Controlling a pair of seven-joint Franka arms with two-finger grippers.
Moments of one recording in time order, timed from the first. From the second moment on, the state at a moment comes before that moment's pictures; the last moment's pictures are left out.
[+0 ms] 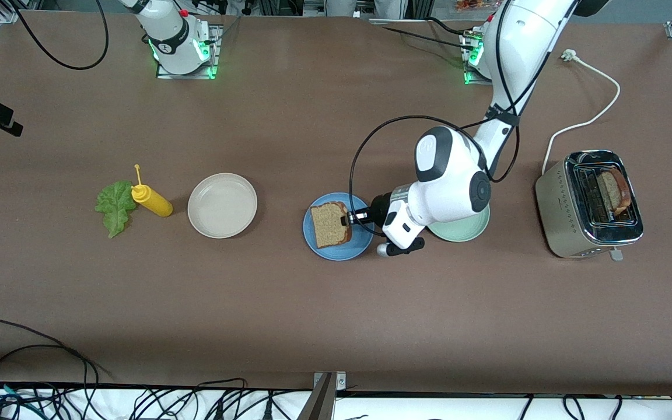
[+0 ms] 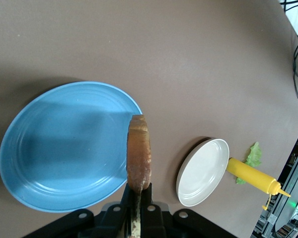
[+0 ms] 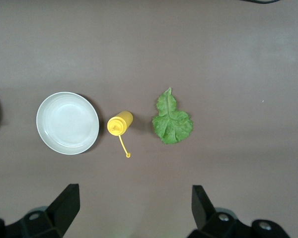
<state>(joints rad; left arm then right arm) -0.40 0.68 -0.16 -1.50 -0.80 2.31 -0.29 -0.01 0.00 -0.12 -1.55 0.03 1.53 -0.08</state>
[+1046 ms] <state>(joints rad) -0.39 0.71 -0.16 -1.51 -0.80 2.28 -0.25 -0.01 0.00 -0.12 -1.55 0.03 1.53 -0.08</state>
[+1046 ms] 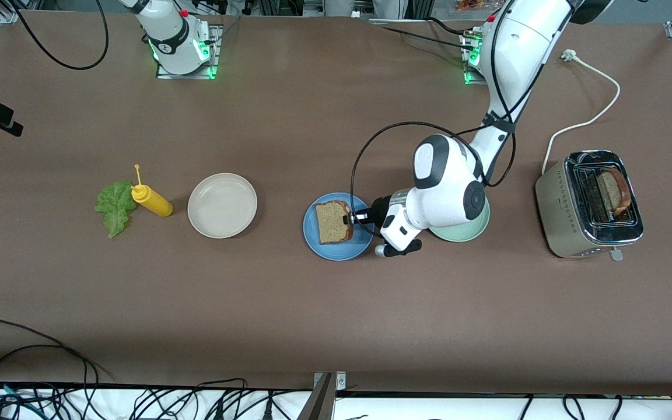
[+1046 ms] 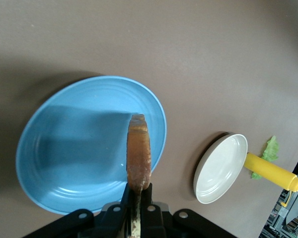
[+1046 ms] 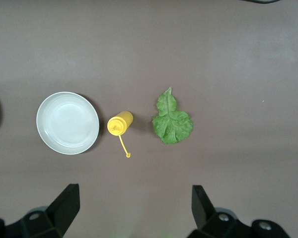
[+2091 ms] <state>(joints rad) -0.32 0.71 -0.09 -1.54 -0.78 2.15 -0.17 -0.01 0.01 -0.12 -1.55 0.03 1.53 -0.08</state>
